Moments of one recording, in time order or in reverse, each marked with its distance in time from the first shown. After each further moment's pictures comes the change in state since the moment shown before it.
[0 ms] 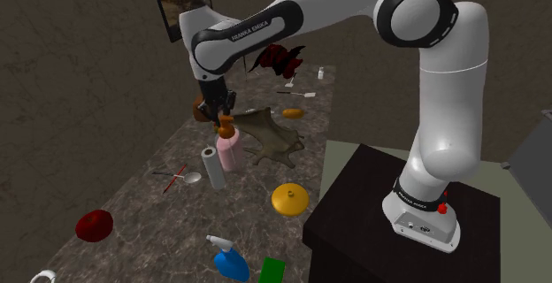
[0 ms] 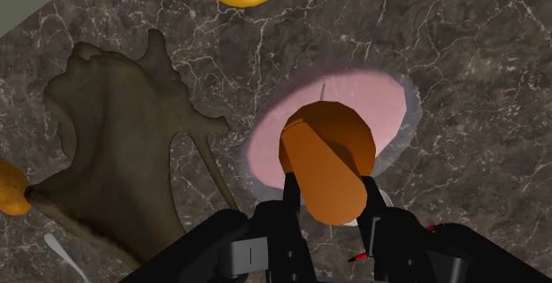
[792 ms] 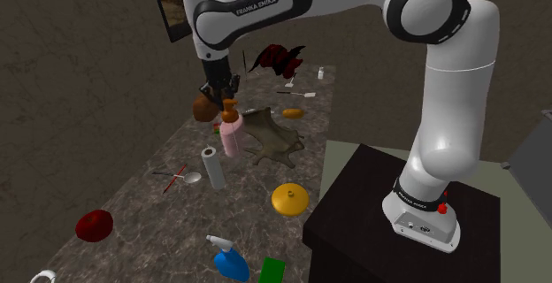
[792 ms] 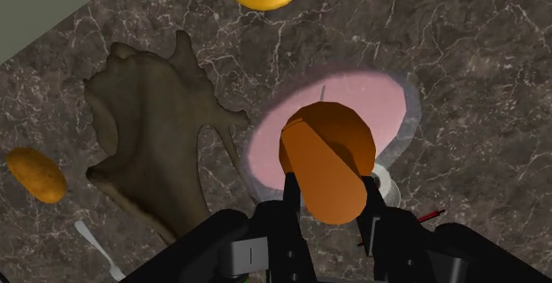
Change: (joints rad) arm -0.030 -0.059 -0.011 0.050 0.017 -0.108 -0.047
